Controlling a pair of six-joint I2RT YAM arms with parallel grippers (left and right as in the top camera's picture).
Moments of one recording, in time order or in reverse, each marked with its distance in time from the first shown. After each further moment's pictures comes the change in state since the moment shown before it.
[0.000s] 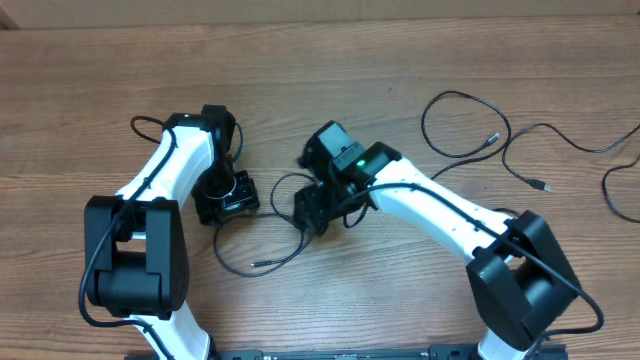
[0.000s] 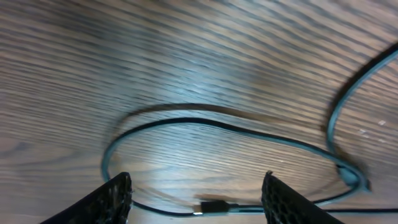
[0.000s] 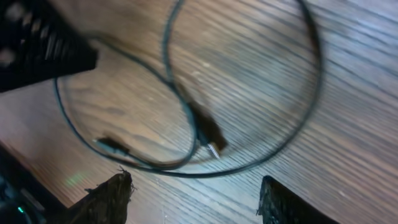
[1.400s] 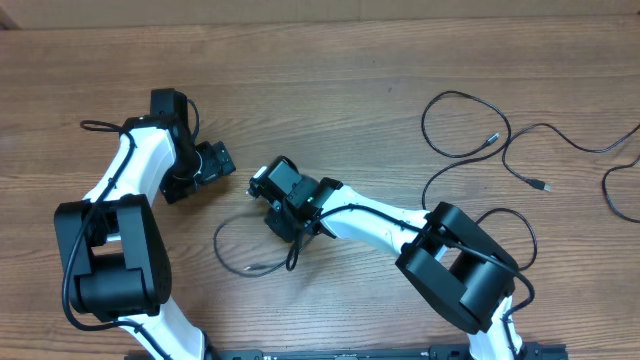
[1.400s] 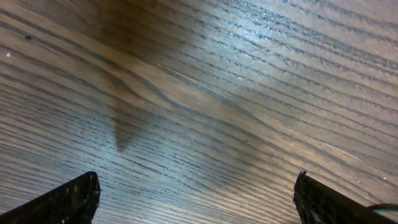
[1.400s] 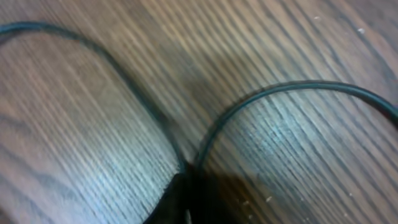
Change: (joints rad) left arm 0.180 0.000 -0.001 0.331 -0.040 -0.003; right arm 0.172 0.210 0.000 0.347 0.260 -0.243
